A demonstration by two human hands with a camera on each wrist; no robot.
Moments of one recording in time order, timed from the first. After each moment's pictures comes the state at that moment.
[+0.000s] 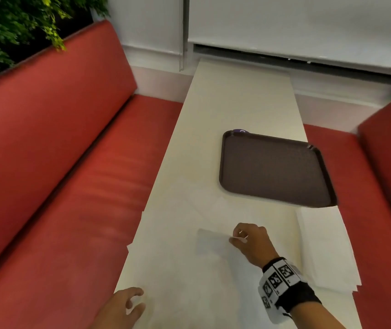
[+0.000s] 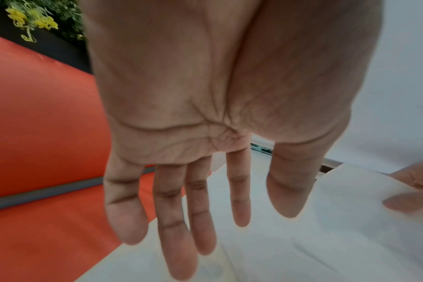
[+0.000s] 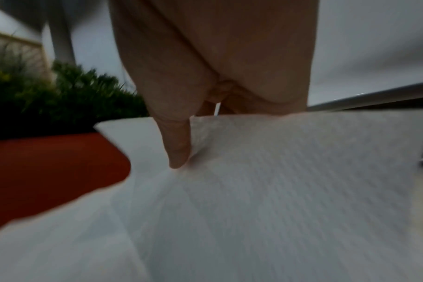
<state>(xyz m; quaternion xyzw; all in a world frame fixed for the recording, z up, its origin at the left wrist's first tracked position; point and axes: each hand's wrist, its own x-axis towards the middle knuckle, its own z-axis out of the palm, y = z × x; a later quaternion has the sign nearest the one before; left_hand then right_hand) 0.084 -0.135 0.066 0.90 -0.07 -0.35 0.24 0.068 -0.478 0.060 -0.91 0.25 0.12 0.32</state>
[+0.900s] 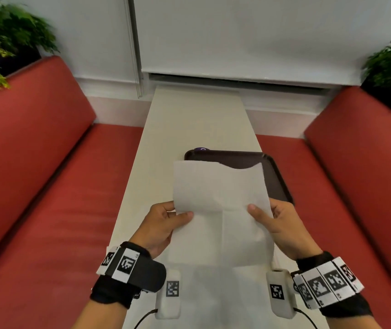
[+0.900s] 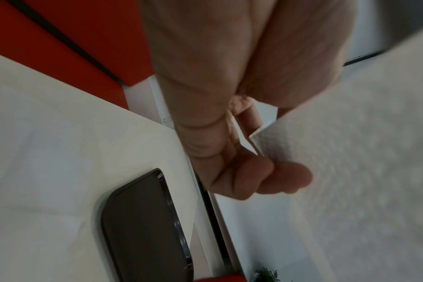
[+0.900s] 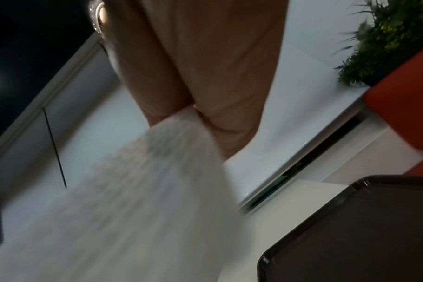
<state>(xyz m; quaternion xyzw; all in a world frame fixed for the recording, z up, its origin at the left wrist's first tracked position) 0.177 -0.334 0.184 0.58 -0.10 -0.40 0.70 0.028 -0.545 0.200 -0.71 0.21 -0.14 0.66</state>
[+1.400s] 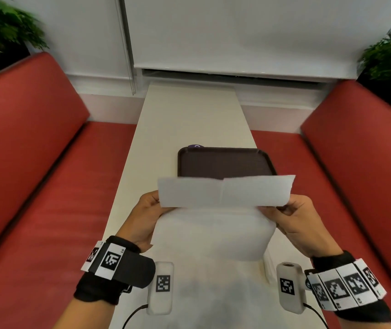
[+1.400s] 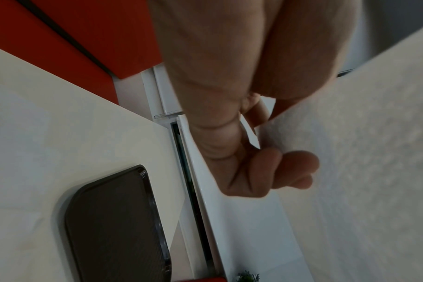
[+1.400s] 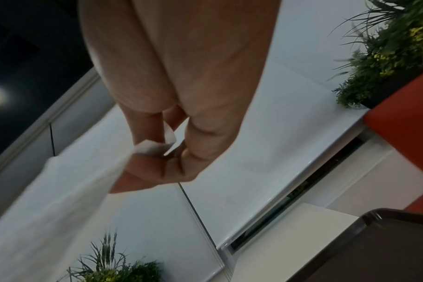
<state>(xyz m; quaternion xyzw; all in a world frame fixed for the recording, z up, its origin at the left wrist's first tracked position) 0.181 -0.343 0.208 0.55 -0.15 -0.39 0.72 0.006 -0.572 0.215 -0.68 0.13 -0.20 0.69</state>
